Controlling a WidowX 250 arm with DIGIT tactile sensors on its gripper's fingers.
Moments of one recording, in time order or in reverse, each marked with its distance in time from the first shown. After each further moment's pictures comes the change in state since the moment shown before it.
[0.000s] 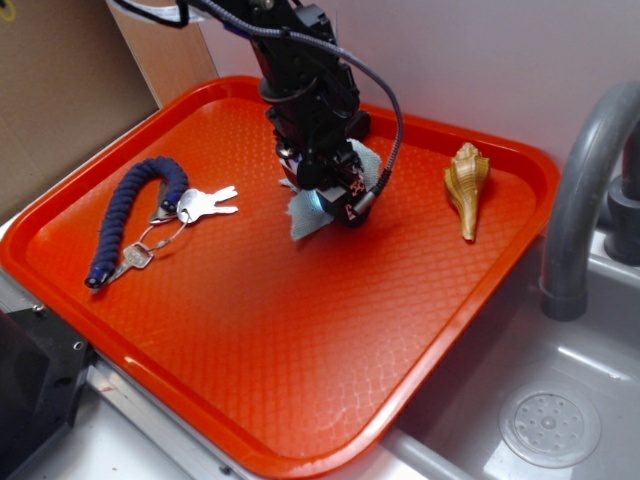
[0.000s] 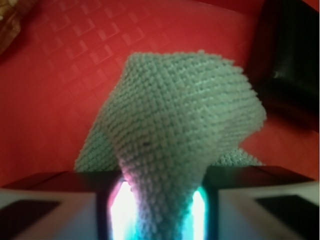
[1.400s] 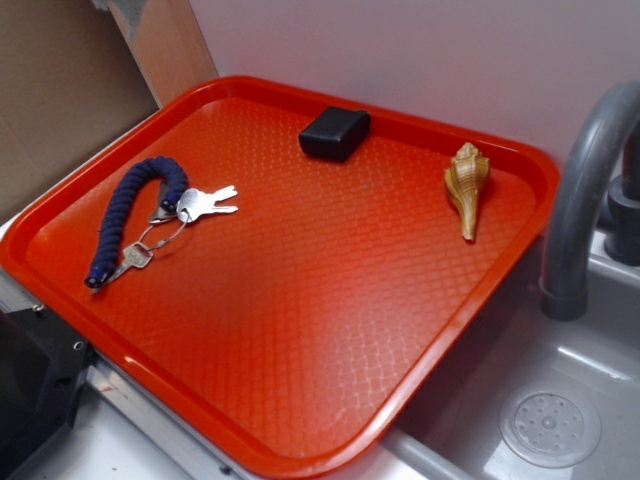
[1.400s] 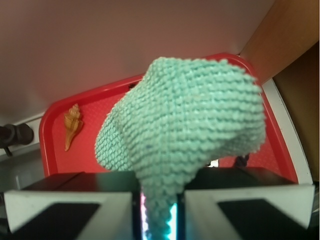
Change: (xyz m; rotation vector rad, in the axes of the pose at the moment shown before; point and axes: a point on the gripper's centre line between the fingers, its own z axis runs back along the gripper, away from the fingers) arm -0.044 0.042 0.226 -0.045 -0.086 0.463
